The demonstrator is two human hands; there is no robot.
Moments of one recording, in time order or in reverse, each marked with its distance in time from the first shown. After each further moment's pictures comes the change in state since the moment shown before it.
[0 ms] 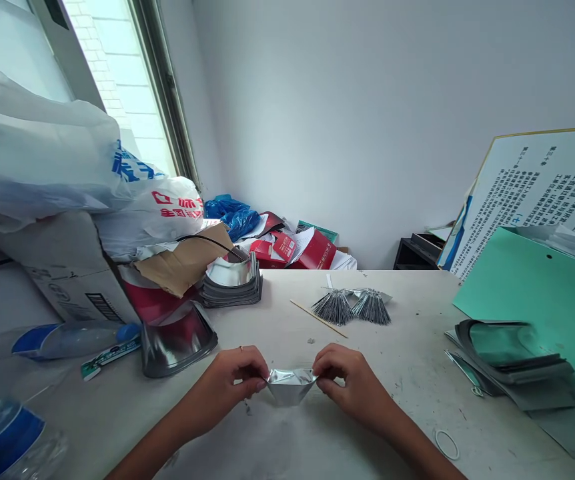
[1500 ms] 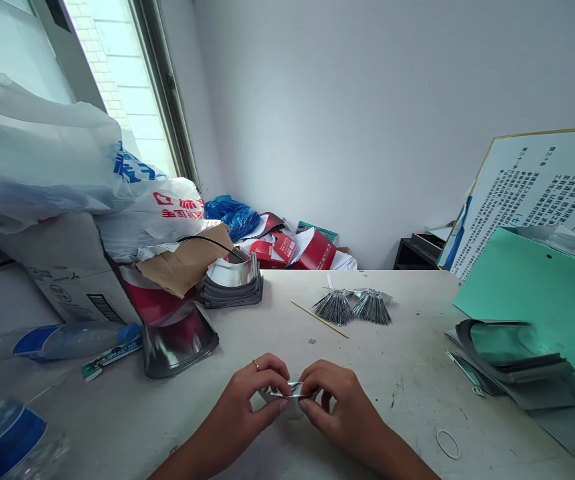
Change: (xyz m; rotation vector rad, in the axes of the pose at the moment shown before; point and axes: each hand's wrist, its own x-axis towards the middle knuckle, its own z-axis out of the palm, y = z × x) left_hand -0.012 0.021 0.035 -0.084 0.024 0.110; right_hand -0.010 -0.016 0.028 -0.057 0.033 -0.086
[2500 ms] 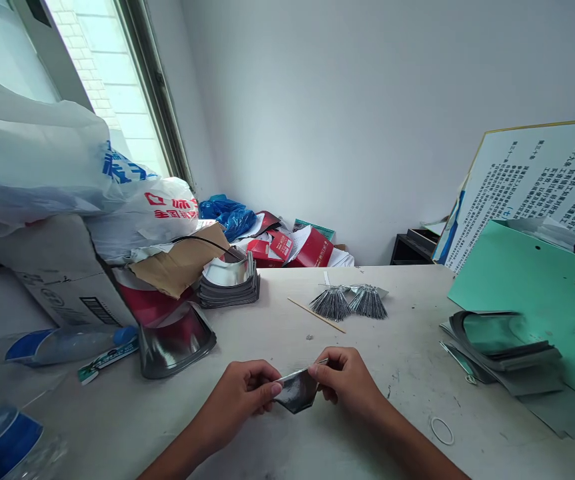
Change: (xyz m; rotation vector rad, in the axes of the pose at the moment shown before) left_hand 0.007 -0.018 -0.002 -0.264 0.007 -0.369; right_hand 0.010 0.020 -0.011 0.419 0.077 0.509
